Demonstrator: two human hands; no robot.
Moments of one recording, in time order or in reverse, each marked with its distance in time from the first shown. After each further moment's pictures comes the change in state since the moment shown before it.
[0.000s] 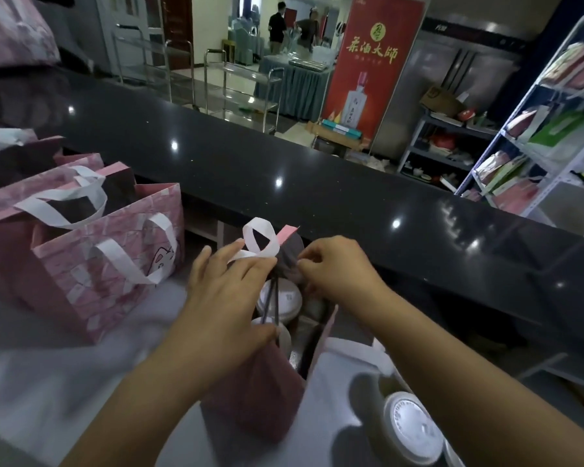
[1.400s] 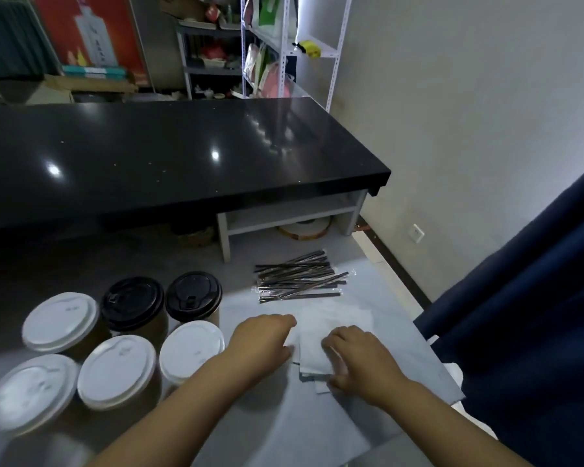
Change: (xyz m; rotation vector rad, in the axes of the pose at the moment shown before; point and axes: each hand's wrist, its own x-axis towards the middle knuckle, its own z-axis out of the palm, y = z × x) left_hand -0.037 0.466 0.309 -0.094 -0.772 0.572; right_hand -0.415 0.491 -0.068 -0.338 -0.061 0.458
